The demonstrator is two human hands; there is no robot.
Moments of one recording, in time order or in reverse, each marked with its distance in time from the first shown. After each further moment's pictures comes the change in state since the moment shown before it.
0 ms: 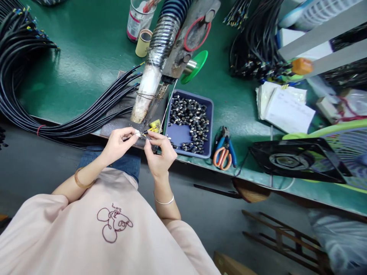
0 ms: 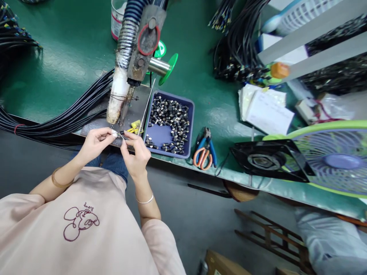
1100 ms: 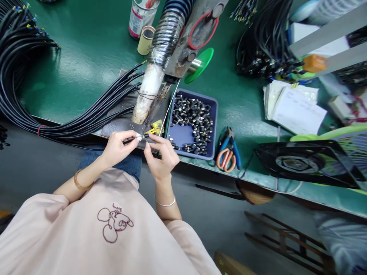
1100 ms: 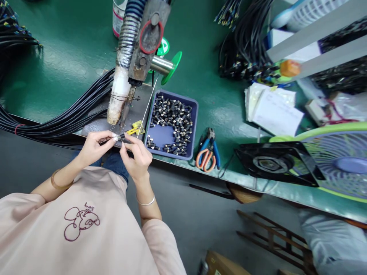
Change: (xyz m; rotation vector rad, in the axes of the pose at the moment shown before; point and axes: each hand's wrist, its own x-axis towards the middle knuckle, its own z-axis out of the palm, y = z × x) left_hand -0.006 -0.001 -0.002 0.257 0.009 0.129; right_hand -0.002 0.001 -0.005 -0.078 -0.036 -0.120
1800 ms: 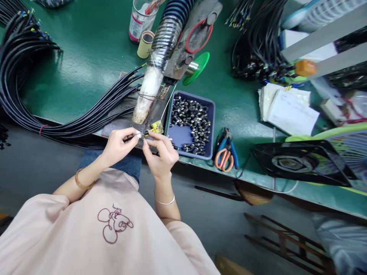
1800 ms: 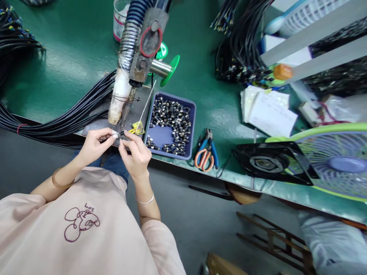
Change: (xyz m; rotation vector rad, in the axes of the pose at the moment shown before) left_hand 0.003 0.004 -0.001 0.008 0.041 -0.006; right_hand 0.011 -0.005 0.002 -0.060 0.011 -0.046
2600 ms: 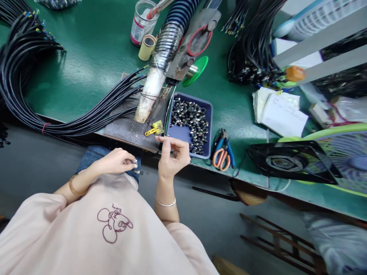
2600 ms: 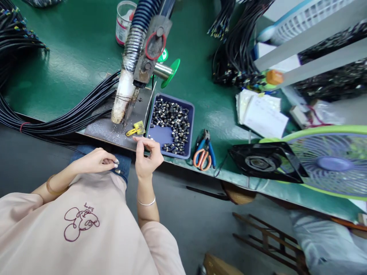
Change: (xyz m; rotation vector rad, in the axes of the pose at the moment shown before) left_hand -0.032 -0.011 -0.014 0.163 -0.610 -0.017; right_hand -0.015 0.005 -0.004 0.299 0.229 0.390
